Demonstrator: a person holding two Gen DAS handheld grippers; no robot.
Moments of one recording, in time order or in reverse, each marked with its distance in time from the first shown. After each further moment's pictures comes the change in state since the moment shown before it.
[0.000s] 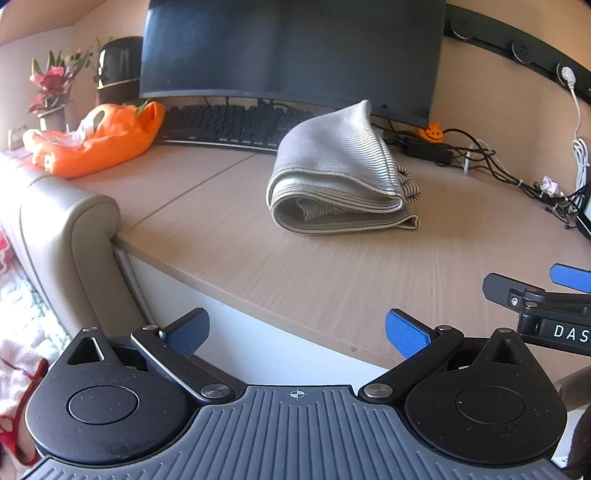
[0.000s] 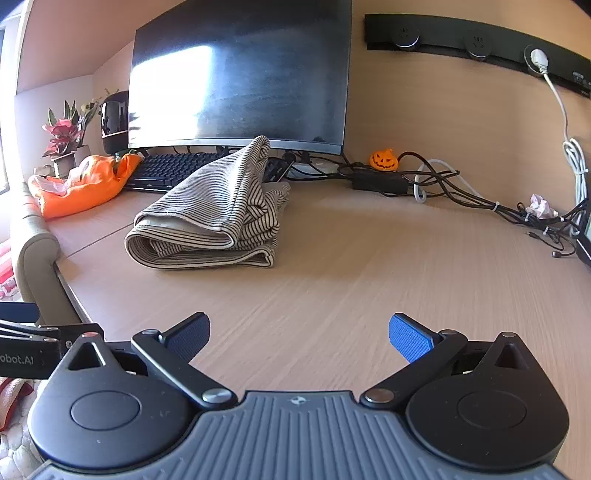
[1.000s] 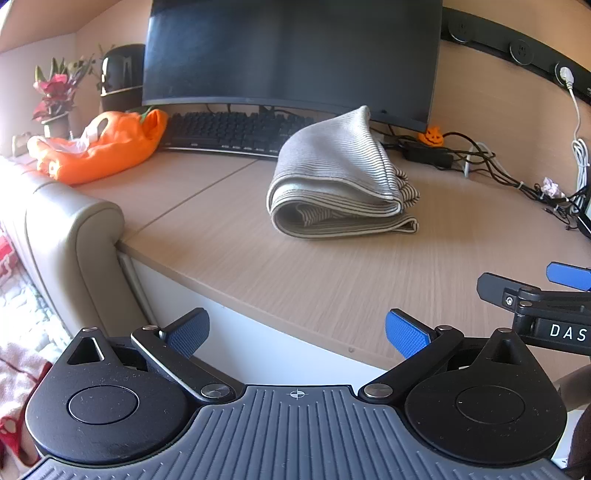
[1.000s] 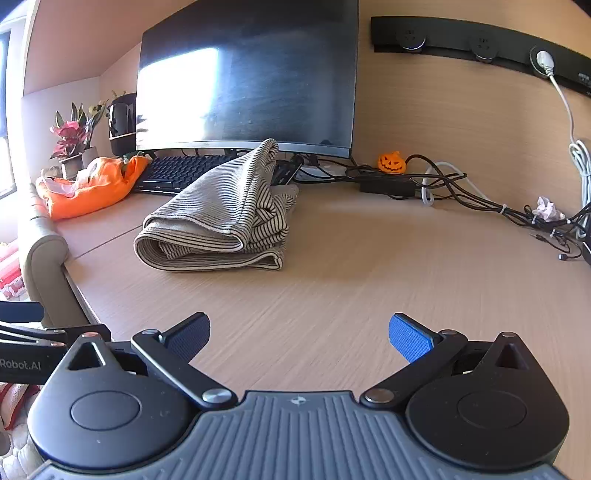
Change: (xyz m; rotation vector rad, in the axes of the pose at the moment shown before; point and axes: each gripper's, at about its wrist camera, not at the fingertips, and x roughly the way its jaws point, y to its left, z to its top) left arm -0.007 -0.004 -0.002 0.011 -0.024 0.014; right arm -0.002 0.003 0.001 -0.004 -0.009 0.028
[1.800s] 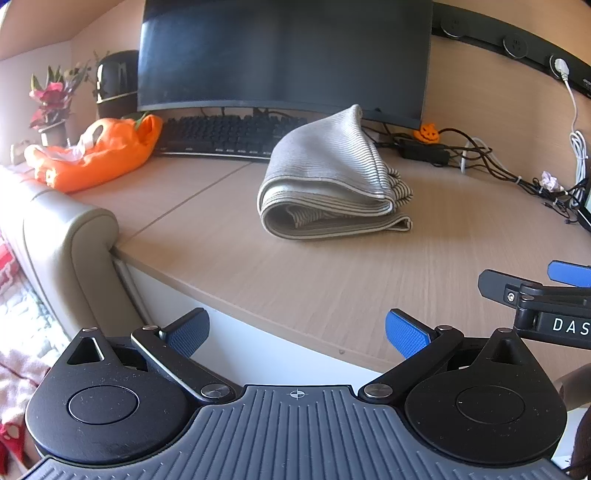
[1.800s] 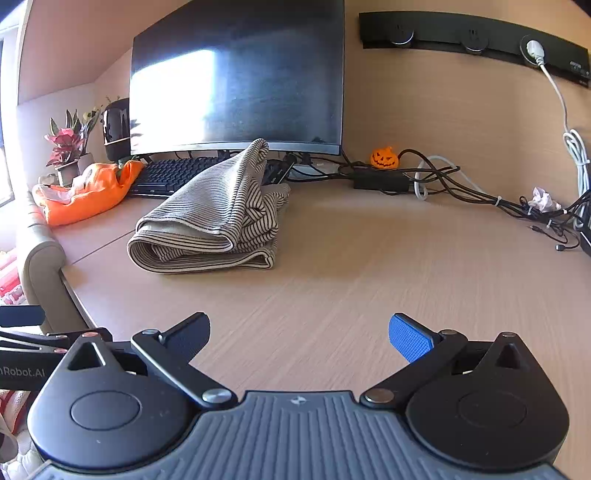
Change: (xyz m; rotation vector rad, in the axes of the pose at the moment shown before) left arm 0.001 -0.012 0.002 0.032 -0.005 0.015; right arm 0.000 -0.011 -0.001 0.032 0.001 0.000
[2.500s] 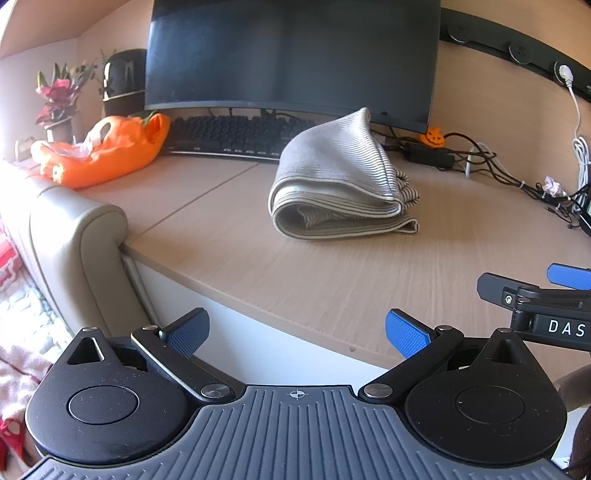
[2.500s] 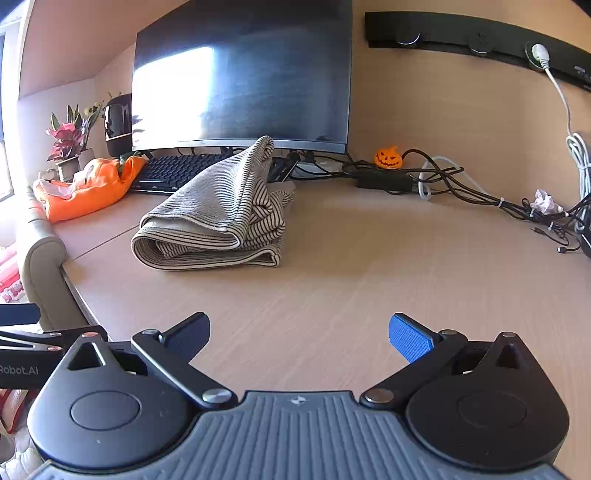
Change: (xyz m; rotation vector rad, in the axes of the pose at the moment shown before) left arm -0.003 0.008 -0.003 -0.018 -0.006 -0.003; right arm 0.001 0.008 0.000 -0.008 0.008 -0.006
